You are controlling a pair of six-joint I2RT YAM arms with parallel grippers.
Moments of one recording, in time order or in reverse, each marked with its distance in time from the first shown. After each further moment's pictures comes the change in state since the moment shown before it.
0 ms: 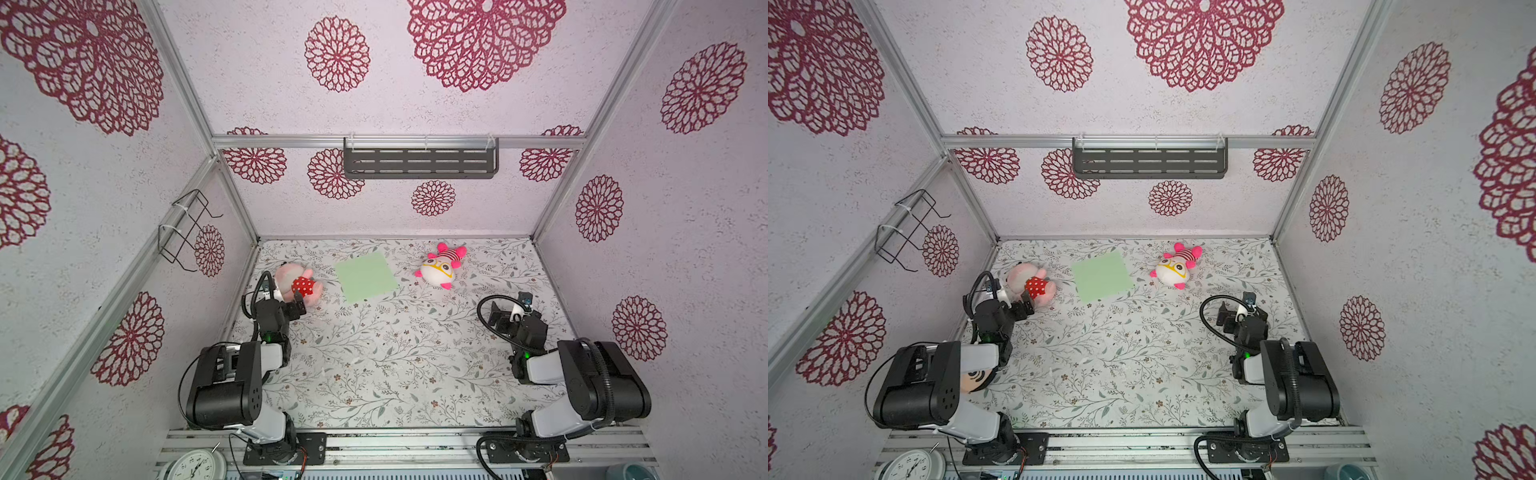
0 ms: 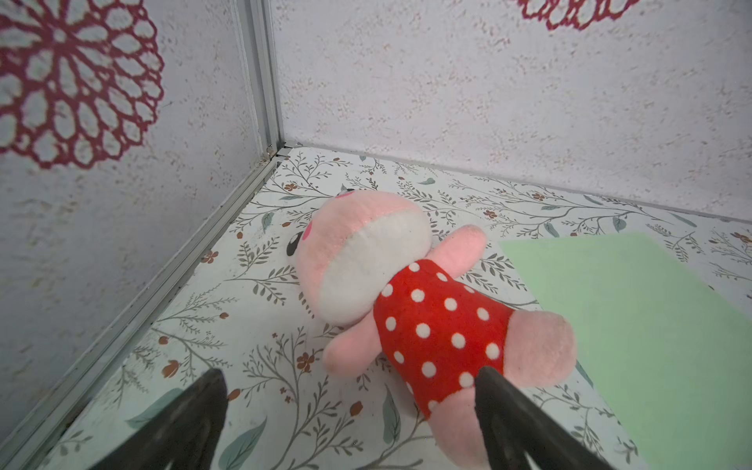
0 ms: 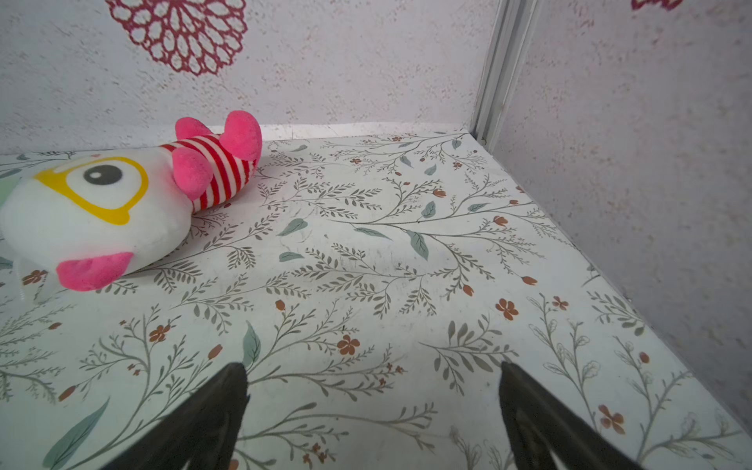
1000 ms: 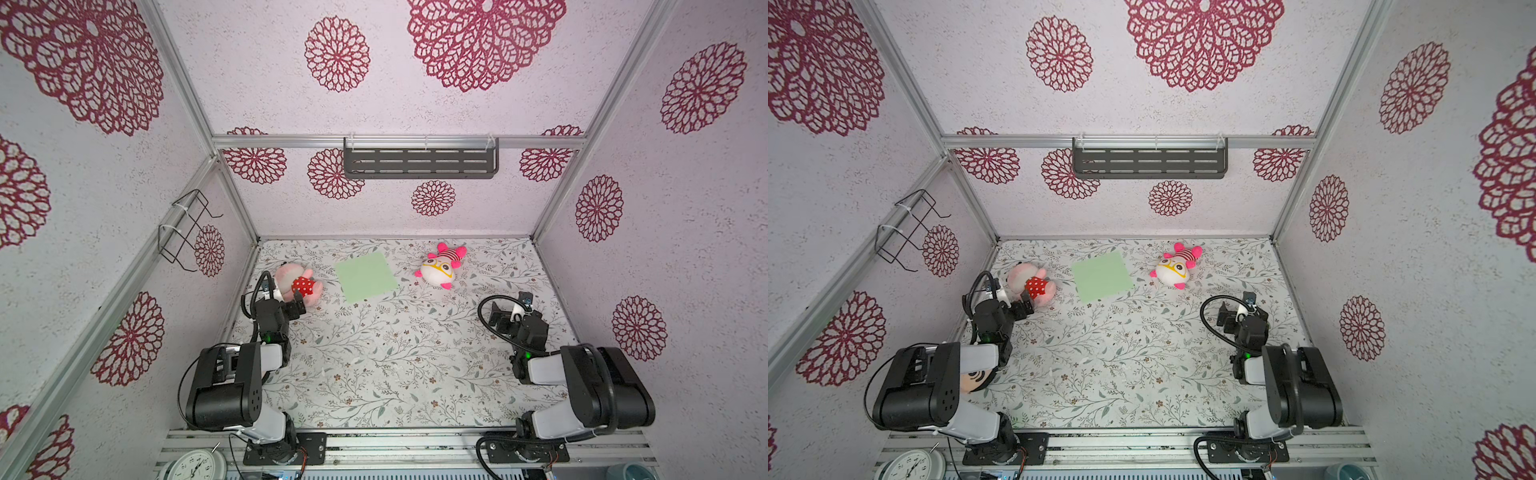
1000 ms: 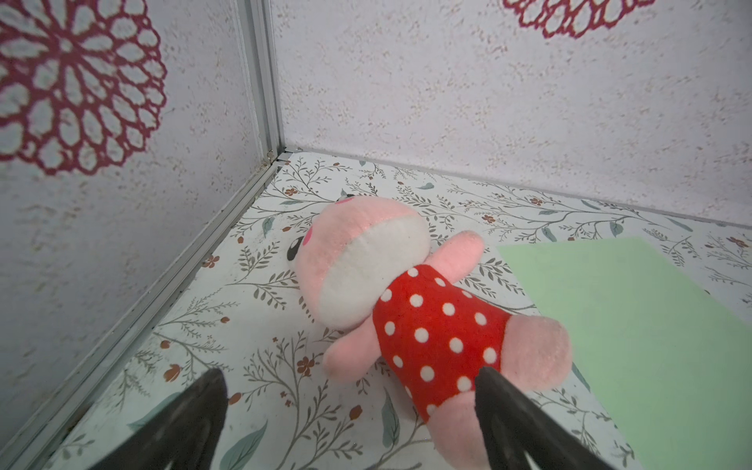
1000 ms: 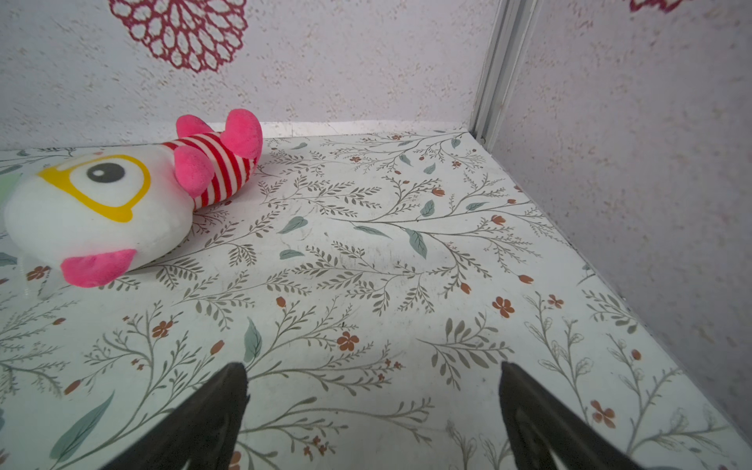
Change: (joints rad) left arm 0.000 -0.028 -0.001 -0.011 -0.002 0.000; right arm 0.002 -0.090 0.007 -0.105 0.009 -0.006
